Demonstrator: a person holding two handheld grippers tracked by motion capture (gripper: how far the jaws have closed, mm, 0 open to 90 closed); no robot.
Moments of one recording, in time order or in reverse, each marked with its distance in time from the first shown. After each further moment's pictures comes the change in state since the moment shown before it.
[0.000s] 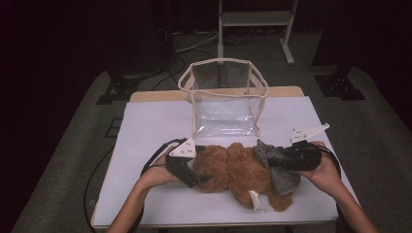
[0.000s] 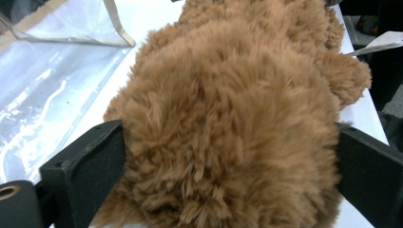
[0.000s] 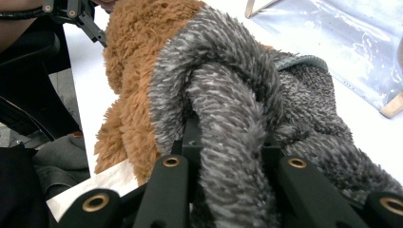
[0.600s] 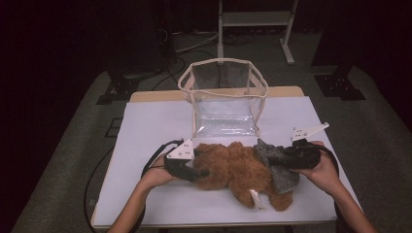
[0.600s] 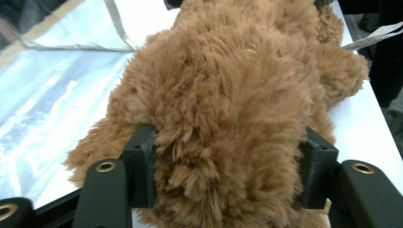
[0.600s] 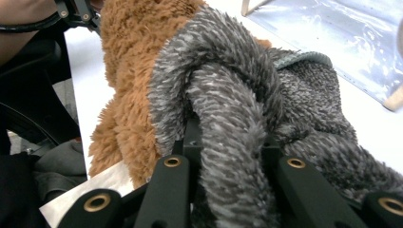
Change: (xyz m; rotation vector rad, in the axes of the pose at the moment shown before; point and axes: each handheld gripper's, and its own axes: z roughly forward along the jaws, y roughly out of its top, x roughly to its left) left arm -0.001 -0.001 -0.007 -0.015 0.023 0.037; right arm -0.011 -0.004 0.005 -0.014 0.029 0.043
